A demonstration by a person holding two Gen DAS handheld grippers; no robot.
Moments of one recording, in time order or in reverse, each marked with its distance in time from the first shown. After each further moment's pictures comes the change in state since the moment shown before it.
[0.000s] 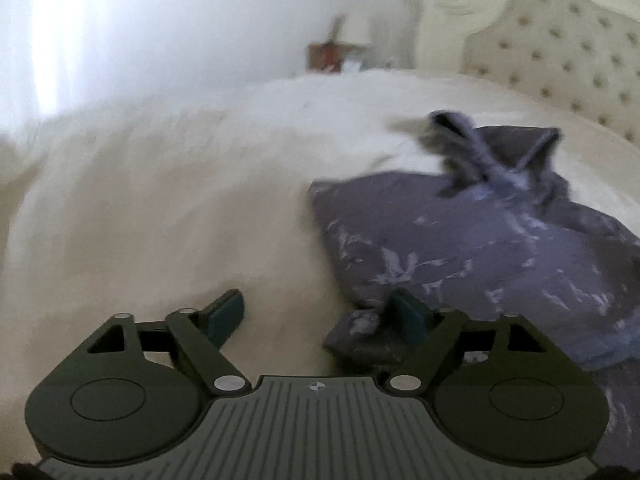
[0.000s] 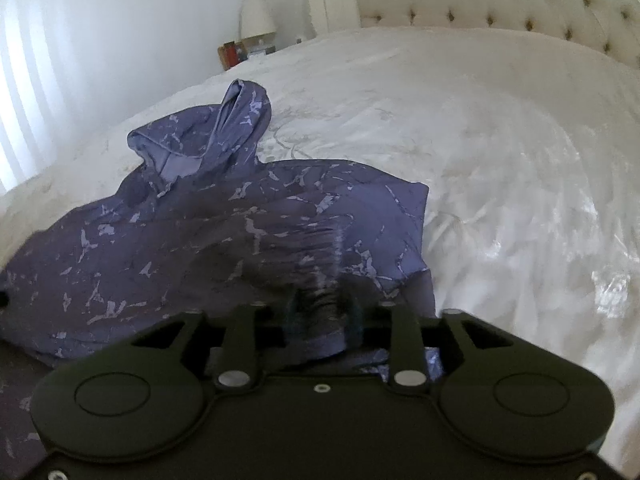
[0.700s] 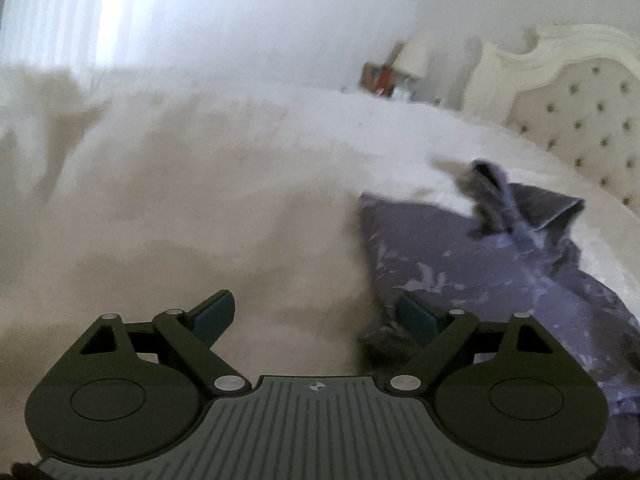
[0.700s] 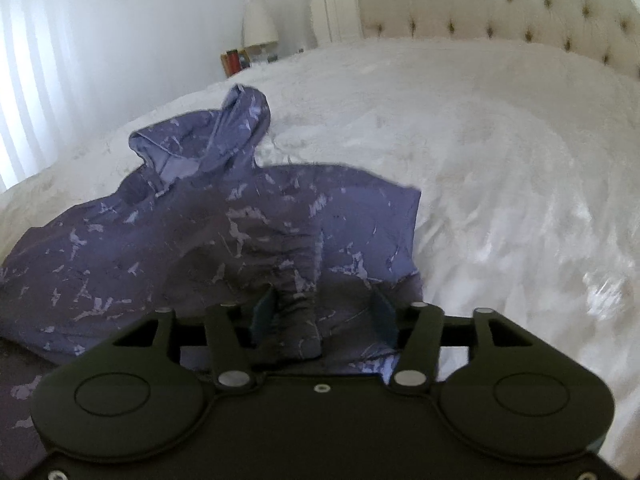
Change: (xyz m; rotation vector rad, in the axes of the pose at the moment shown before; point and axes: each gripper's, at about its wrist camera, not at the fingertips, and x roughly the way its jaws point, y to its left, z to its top) left arm -0.037 0.026 -0.006 -0.175 -0.082 0.016; right arm -0.006 -0.004 -0.005 -0.041 -0.046 -0.006
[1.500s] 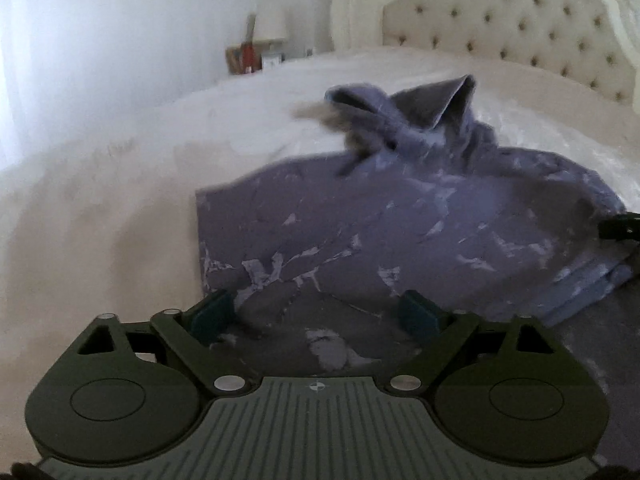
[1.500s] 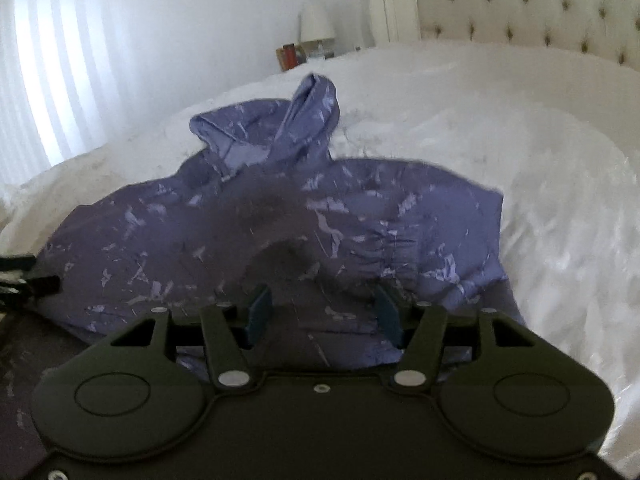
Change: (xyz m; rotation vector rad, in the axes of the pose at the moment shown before) left arm 0.039 -0.084 -0.021 0.432 0.085 -0.151; right arm 0.016 0.032 -0.006 -0.053 0.018 0.151
